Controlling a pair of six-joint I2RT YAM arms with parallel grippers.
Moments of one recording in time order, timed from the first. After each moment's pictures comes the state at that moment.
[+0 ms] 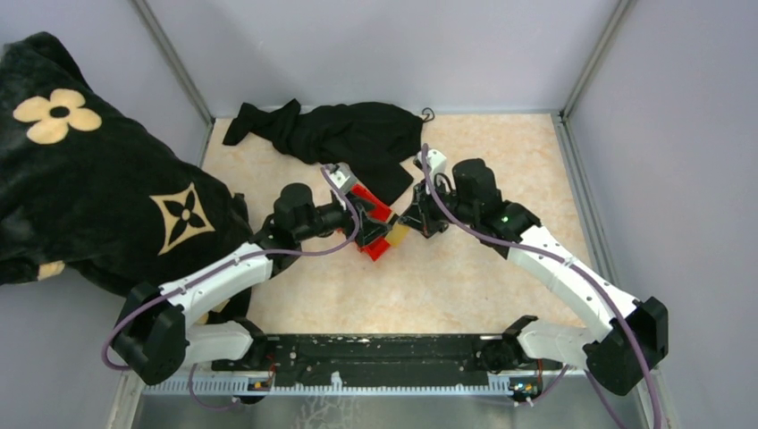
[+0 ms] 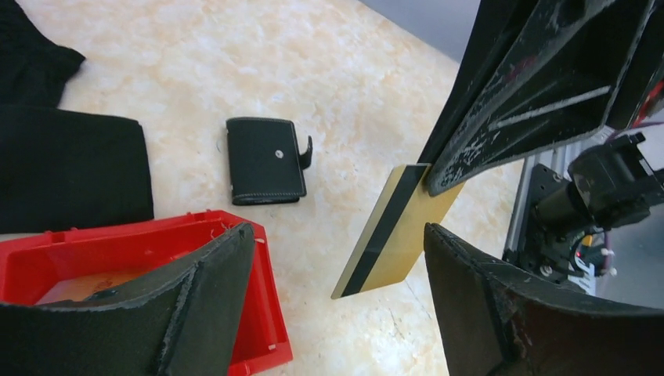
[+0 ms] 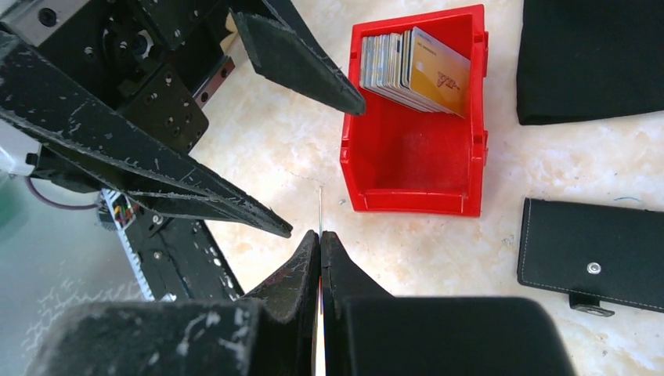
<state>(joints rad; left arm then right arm) -0.66 1.21 0.70 0.39 0.45 -0.22 0.62 1.13 1.00 -0.34 -0.43 0.18</state>
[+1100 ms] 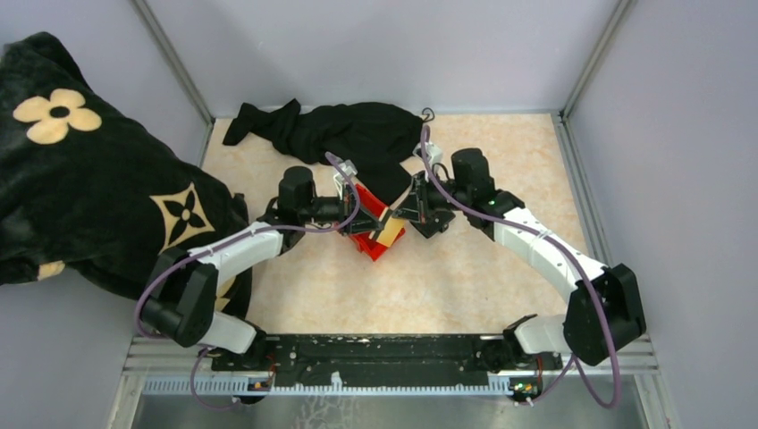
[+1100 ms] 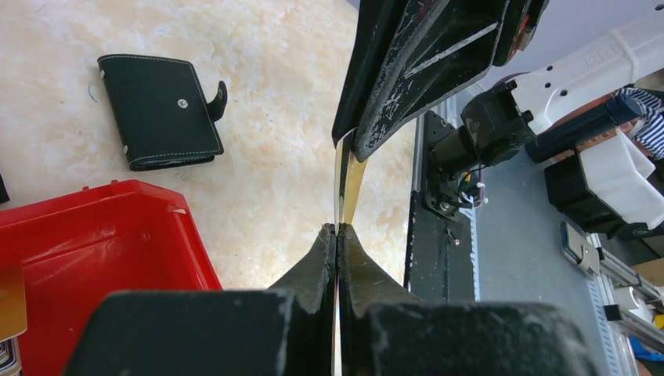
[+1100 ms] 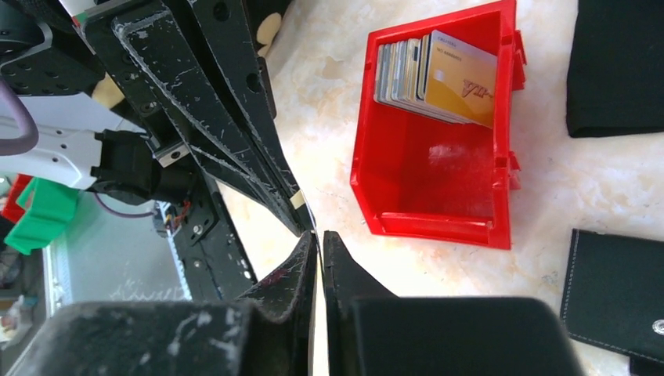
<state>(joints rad) -0.50 1.44 0.76 0.43 0.95 -0.35 0.49 1.31 0.98 -0.16 -0.68 0.28</state>
